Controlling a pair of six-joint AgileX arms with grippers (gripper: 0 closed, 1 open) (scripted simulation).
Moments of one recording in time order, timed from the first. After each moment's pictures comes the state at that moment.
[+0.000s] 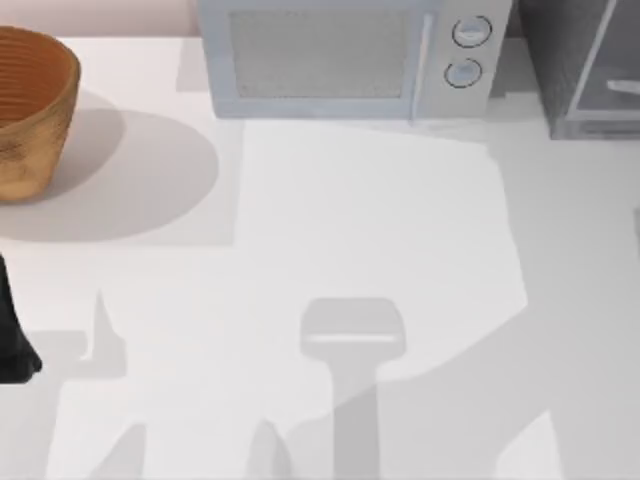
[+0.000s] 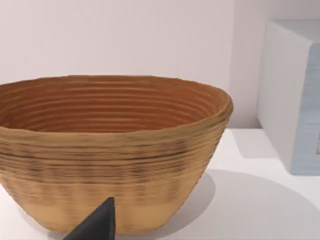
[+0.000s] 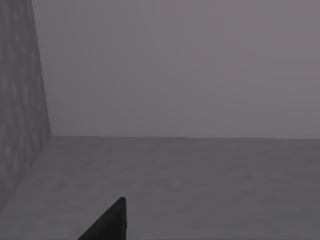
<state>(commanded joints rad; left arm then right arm) 0.00 0.00 0.00 0.00 0.00 0.00 -0.20 2.30 1.25 1.02 -0.19 0.01</state>
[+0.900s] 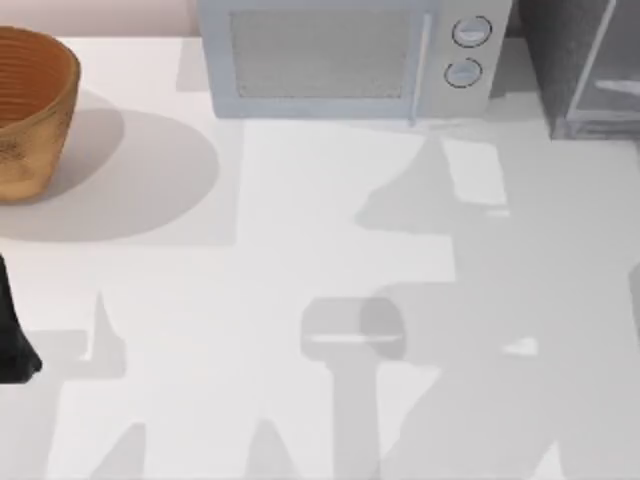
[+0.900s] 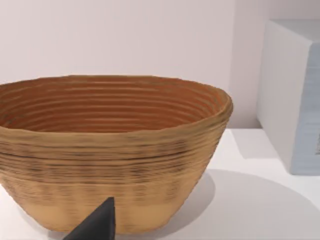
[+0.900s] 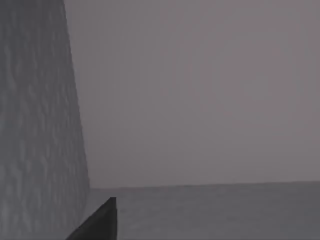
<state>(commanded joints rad) 0.00 0.00 0.00 0.00 0.00 0.00 -0.18 1.76 0.97 0.75 -0.14 0.04</state>
